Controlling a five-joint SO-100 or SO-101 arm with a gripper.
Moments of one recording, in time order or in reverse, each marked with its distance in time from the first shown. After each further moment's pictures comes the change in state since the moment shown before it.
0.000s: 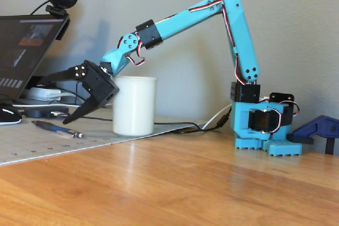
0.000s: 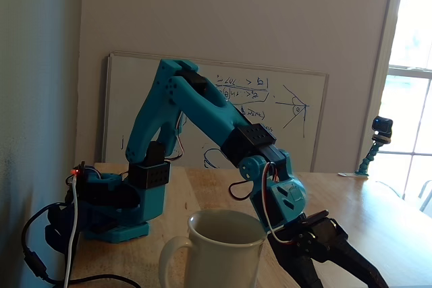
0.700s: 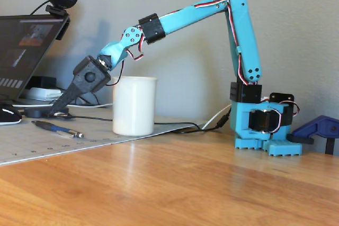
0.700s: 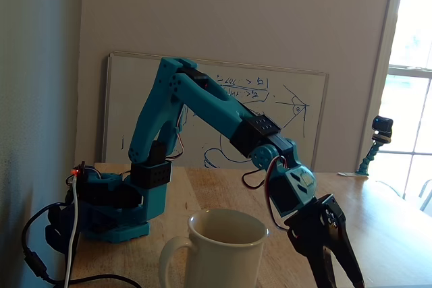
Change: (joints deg) arm -4.6 3.0 0.0 0.0 70.4
